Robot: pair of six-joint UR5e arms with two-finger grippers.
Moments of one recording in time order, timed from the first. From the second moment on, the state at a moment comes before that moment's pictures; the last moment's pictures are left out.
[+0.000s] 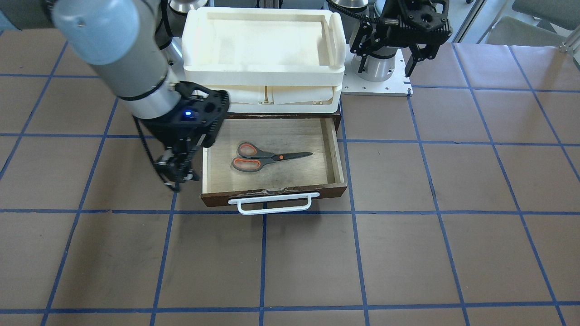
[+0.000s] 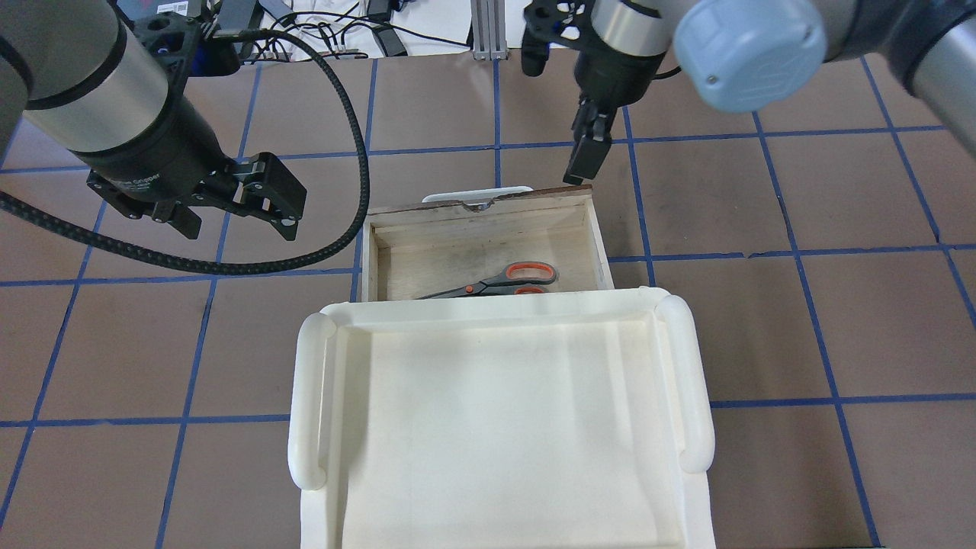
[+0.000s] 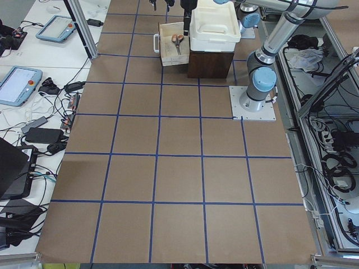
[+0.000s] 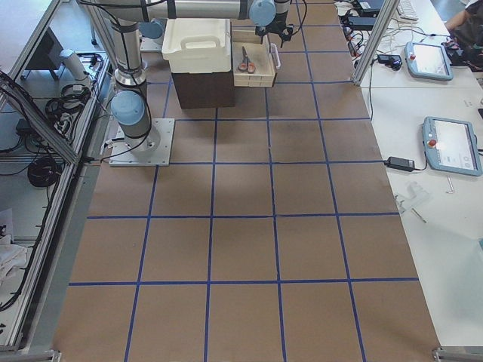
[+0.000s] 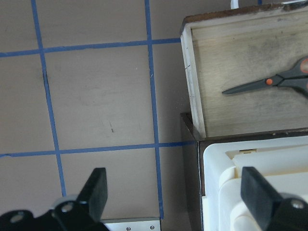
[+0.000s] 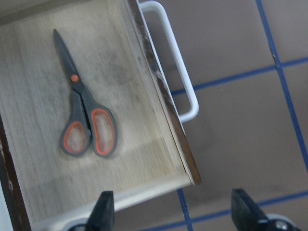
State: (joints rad) left arm -1.62 -1.38 -1.63 -1.66 1.57 0.01; right arm 1.64 -1.37 1.44 -1.65 -1.37 -1.18
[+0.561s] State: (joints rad) left arm -1.62 -1.38 -1.63 -1.66 1.57 0.01; right arm 1.53 -1.45 1.44 -1.61 -1.45 -0.75
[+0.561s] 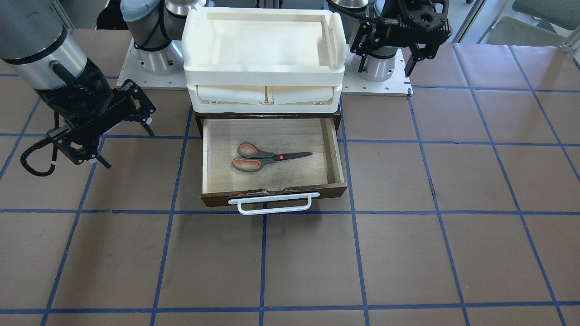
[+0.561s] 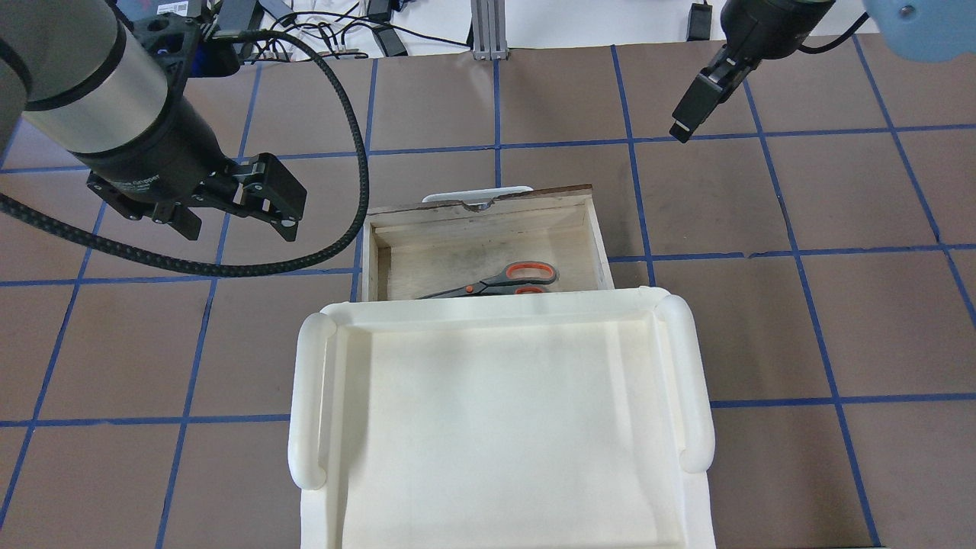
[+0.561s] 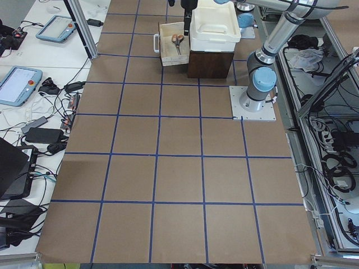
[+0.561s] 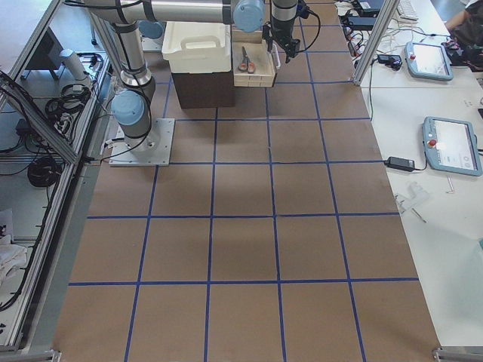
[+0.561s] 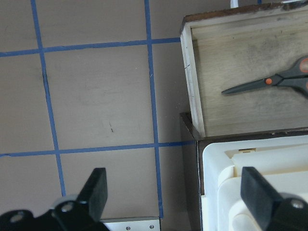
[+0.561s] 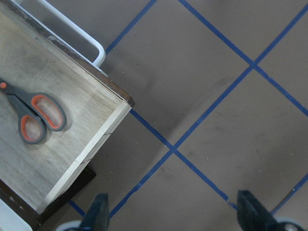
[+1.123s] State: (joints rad) left arm -1.61 -1.40 -1.64 -1.66 1.56 0.01; right arm 1.64 -1.47 1.44 -1.63 -1.60 -0.19
